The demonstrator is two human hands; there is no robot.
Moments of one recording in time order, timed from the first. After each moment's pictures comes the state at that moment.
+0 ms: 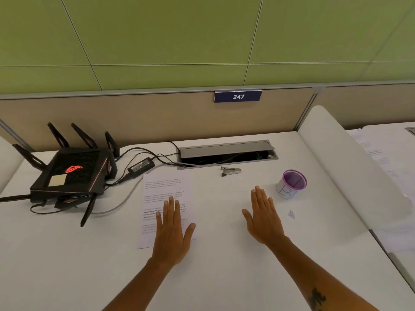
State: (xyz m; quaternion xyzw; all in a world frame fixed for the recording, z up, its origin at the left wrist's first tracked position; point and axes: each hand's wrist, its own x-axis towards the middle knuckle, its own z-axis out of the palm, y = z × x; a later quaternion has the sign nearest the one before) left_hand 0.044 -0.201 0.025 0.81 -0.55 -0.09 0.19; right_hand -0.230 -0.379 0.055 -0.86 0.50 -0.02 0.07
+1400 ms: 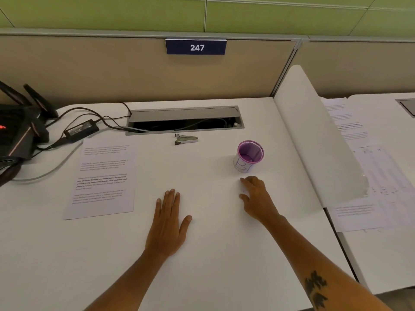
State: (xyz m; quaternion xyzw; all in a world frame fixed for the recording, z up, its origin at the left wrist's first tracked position) left_hand -0.144 -0.248 -0.022 0.78 -0.59 -0.11 0.15; right_hand -0.393 -0.460 0.024 -0.84 0.48 -0.05 0.23
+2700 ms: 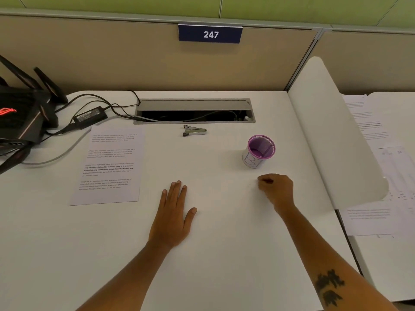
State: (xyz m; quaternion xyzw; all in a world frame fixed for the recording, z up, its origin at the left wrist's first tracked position) left_hand -0.143 -0.250 -0.020 0.79 -0.59 -0.11 0.14; right_hand -0.399 -0.489 0.033 -0.68 0.62 -0.21 0.33
